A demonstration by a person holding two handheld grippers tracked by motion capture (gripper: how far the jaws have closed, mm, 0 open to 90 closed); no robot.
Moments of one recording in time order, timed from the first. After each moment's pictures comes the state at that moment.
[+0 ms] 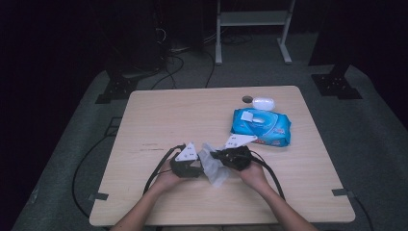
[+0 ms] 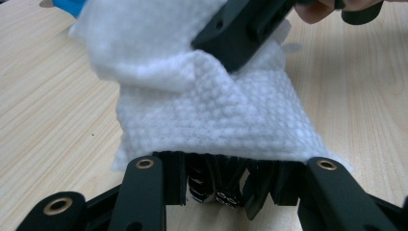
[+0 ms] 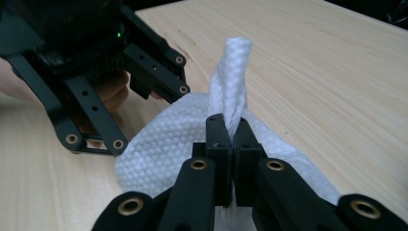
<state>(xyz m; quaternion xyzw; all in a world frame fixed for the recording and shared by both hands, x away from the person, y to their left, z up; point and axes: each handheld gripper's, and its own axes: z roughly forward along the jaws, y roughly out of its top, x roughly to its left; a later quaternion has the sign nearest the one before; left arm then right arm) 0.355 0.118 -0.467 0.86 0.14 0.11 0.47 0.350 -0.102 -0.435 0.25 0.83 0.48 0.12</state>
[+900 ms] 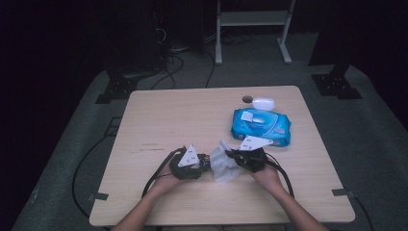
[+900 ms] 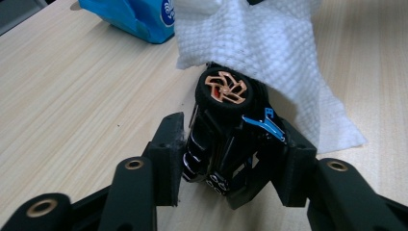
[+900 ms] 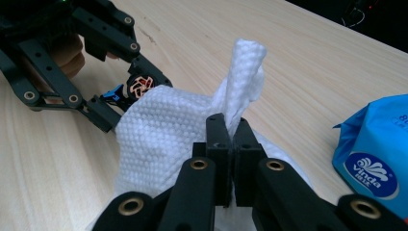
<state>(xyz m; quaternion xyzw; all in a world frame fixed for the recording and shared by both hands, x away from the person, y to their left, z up) 0.343 0.115 -0.467 0.87 0.14 0.18 0.43 0.342 -0.144 -0.437 0.26 0.82 0.47 0.18</state>
